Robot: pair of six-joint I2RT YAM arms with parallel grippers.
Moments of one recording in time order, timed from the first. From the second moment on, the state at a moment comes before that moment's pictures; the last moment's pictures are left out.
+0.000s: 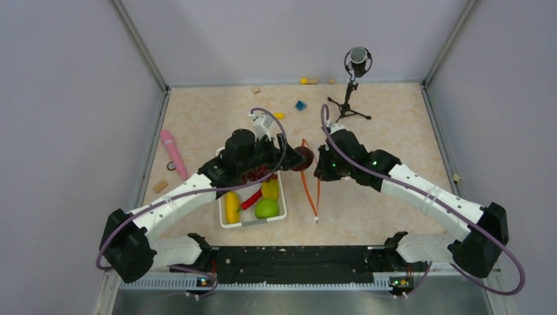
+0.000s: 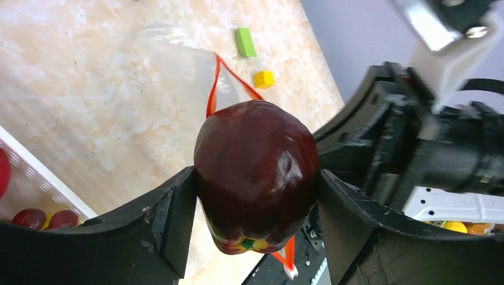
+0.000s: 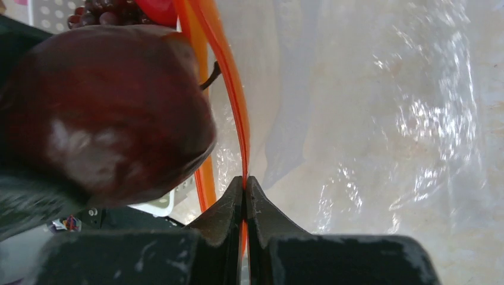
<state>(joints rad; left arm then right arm) -0.71 1.19 0.87 0.02 0.27 -0.71 0.80 1.23 1.05 -0.62 0.08 0.59</state>
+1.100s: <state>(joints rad) -0.72 1.29 0.87 0.01 0.40 -0.68 0.80 1.02 0.93 -0.46 0.08 0.52</state>
